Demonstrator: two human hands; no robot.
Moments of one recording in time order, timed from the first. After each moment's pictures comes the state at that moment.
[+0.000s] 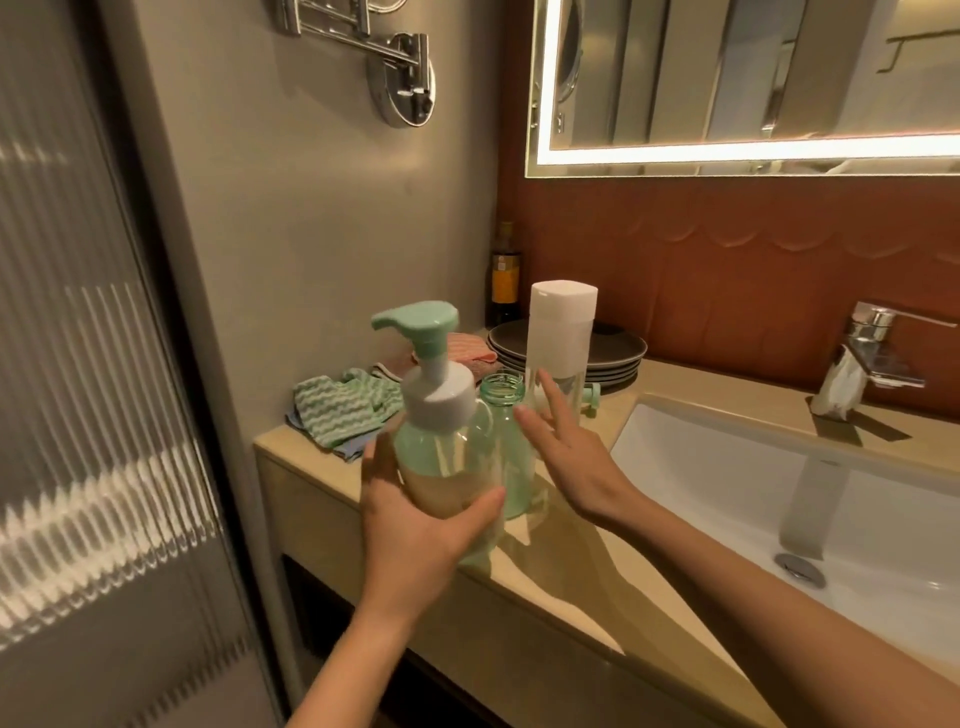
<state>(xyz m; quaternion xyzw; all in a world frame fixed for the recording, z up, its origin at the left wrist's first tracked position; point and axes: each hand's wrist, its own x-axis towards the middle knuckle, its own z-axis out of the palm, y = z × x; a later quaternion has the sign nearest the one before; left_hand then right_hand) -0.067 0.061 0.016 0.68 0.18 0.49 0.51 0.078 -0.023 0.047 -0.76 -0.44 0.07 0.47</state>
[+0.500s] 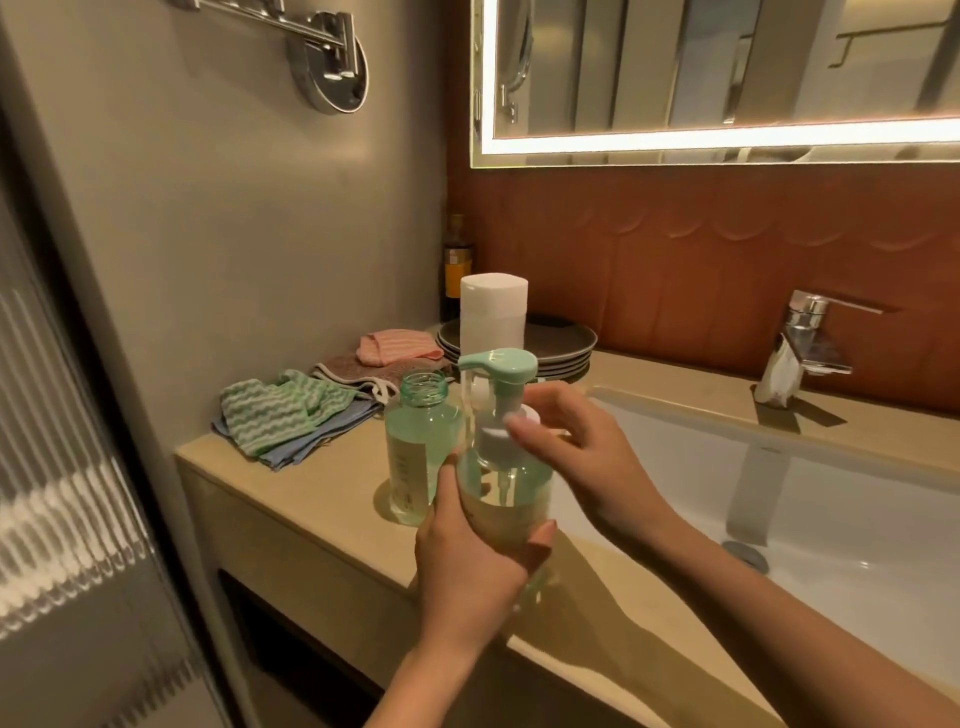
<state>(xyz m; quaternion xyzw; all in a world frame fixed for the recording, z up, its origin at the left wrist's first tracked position) 0.002 -0.012 -0.011 0.75 0.21 0.41 0.47 0.087 -0.090 0.070 -0.67 -0.45 0.07 0.58</state>
